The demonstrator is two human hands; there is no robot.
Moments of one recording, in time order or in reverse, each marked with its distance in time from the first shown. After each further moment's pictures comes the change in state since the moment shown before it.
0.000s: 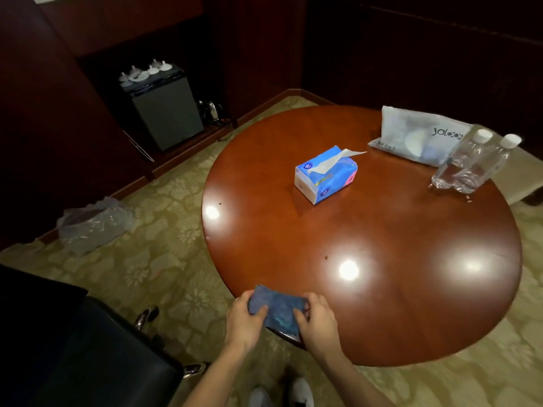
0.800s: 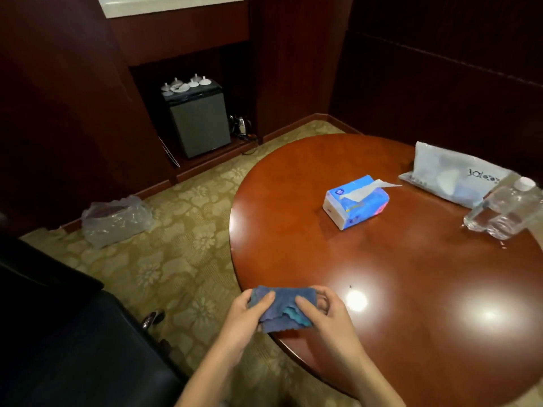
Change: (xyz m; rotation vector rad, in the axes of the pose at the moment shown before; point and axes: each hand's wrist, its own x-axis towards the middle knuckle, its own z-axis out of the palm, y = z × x) left_hand -0.006 0.050 -0.080 -0.753 -0.135 -0.115; right_hand 0.005 -0.086 -0.040 0.745 -0.144 -0.041
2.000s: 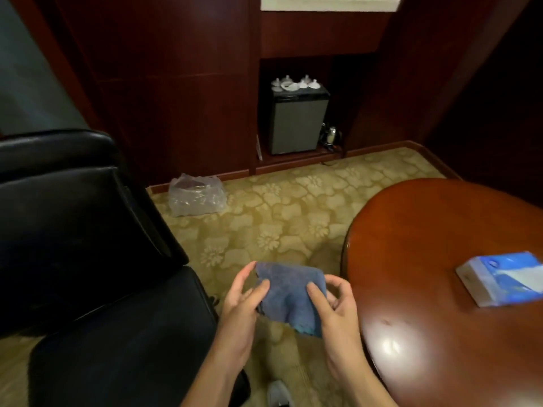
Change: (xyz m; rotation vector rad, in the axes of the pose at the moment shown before) left_hand -0.014 0.084 -0.232 -0.582 0.353 0.088; right_hand 0.018 -0.061 0.280 0.200 -0.139 -0.050
